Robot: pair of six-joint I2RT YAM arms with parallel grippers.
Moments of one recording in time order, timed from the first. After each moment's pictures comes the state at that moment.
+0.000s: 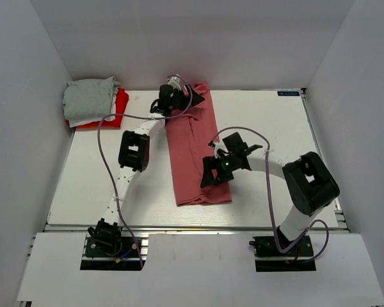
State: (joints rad) left arm -0.30 2.86 2.44 0.19 0.47 -0.68; right arm 0.55 1.70 0.93 -0.30 -0.60 0.25
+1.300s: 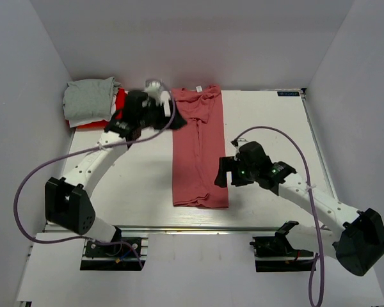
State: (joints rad) left arm -0.38 1.50 1.39 -0.25 0.35 -0.37; right arm 0.67 1.13 0.78 -0.48 -0.15 0.44
